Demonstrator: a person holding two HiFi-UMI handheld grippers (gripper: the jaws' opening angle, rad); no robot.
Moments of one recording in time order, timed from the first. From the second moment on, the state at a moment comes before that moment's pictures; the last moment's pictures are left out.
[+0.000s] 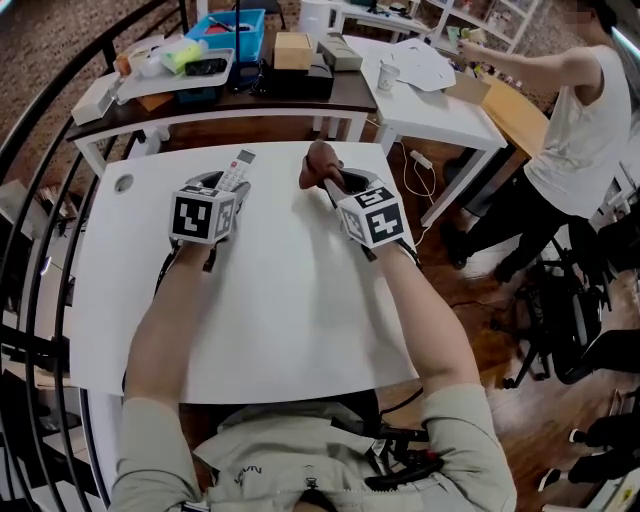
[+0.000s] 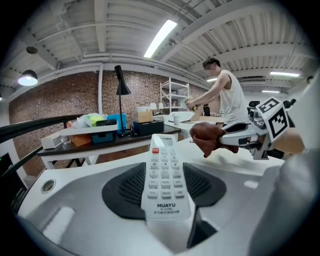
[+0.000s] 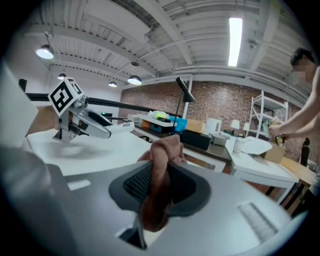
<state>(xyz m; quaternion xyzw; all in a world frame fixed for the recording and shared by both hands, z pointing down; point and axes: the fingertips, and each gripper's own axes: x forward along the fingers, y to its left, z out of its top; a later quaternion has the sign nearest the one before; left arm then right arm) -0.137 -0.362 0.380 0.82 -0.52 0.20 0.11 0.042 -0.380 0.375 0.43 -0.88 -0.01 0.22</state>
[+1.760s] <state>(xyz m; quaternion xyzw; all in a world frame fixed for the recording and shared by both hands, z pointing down) -0.045 -0.140 0.343 0.83 -0.49 0.19 -0.16 -0.034 -0.099 0.307 0.28 -0.89 -0.28 0.22</state>
